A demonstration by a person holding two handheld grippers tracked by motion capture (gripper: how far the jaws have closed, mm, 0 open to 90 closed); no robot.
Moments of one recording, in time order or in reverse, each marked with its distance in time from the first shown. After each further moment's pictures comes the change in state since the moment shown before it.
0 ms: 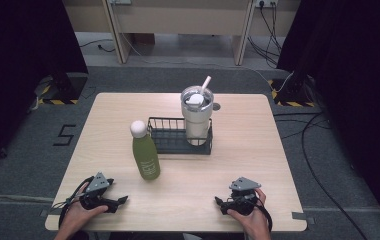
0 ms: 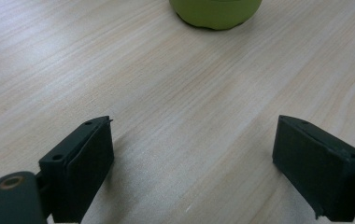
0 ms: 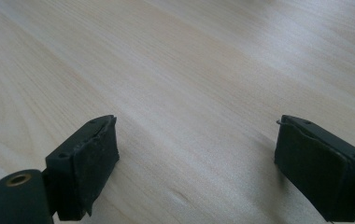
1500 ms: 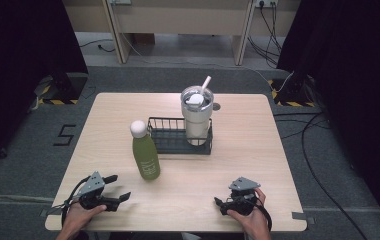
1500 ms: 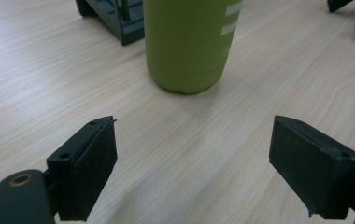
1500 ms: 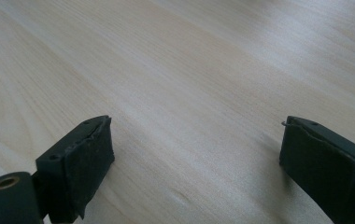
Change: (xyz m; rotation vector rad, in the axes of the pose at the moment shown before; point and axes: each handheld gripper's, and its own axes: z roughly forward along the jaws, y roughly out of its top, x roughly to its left) left arm -0.006 0.006 -0.008 -0.230 -0.077 -0.017; right arm 0.000 0.000 0.001 0.006 0.003 -0.004
